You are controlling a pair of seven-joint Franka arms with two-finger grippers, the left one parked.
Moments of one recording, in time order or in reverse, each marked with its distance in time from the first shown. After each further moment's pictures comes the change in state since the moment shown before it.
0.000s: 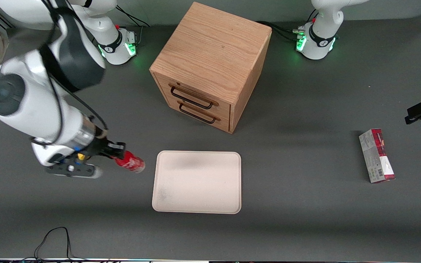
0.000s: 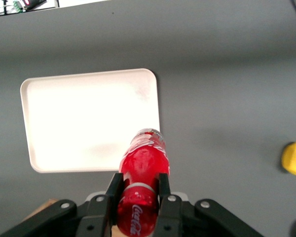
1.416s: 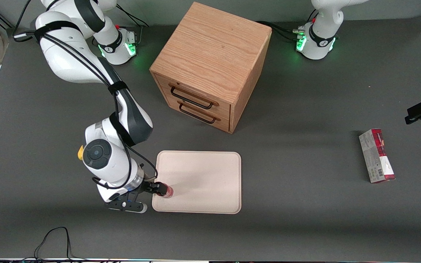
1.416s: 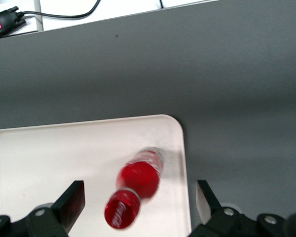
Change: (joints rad) arm 0.017 0.277 -0.002 0.059 -0.091 0.306 0.041
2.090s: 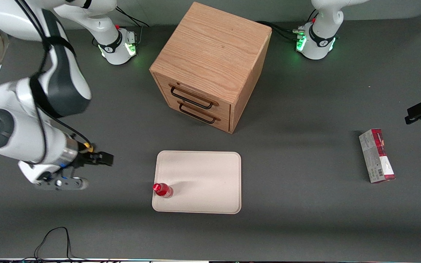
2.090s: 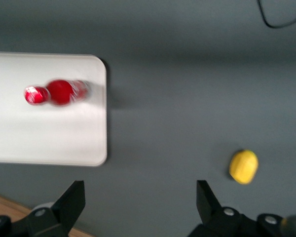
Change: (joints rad) arm -0.100 -0.407 -0.134 -0.246 0.138 -0.346 -0.368
